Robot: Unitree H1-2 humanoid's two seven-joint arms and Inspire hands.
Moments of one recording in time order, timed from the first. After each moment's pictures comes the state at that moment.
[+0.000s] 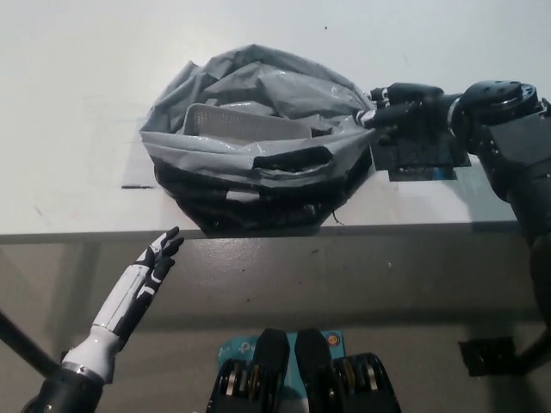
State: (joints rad) left_arm -0.16 0.26 -0.05 0.12 0.07 -0.14 -0.18; right_arm -1.25 -0.21 -0.06 1.29 -0.12 0.30 0.56
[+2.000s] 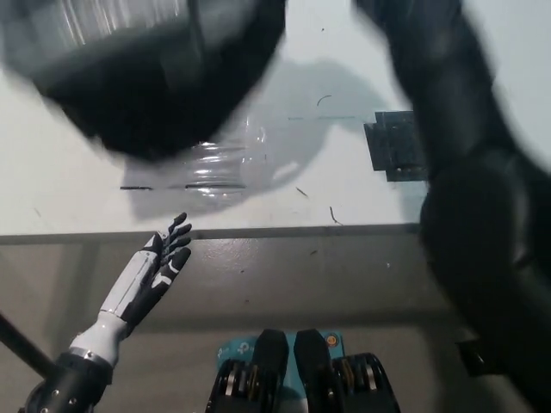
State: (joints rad) left_arm -0.20 0.25 -0.05 0.11 0.08 -0.12 -0.19; right_arm -1.47 0.05 -0.70 1.22 0.41 0.36 0.12
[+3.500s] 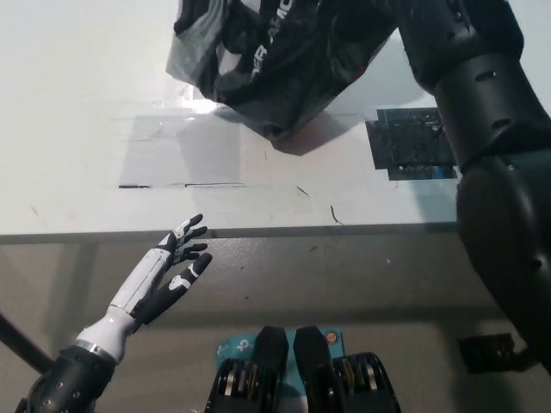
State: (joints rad) left_arm -0.22 0.27 -0.09 0.10 0.10 -0.10 -0.23; right_arm -1.53 -0.06 -0.22 1.13 0.34 0.34 0.26
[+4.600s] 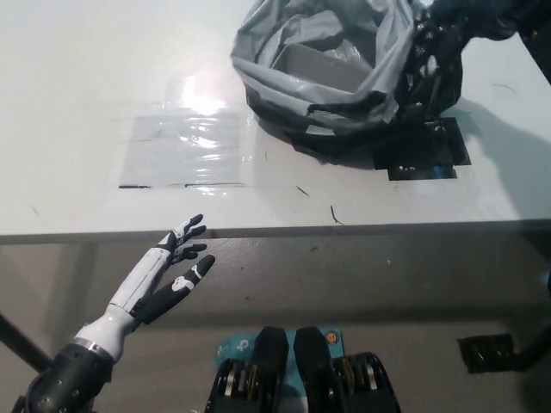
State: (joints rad) left_arm -0.22 0.28 -0.10 0.09 0.11 -0.08 -0.23; right_arm -1.47 -0.40 0.71 1.14 -0.21 0.30 0.72
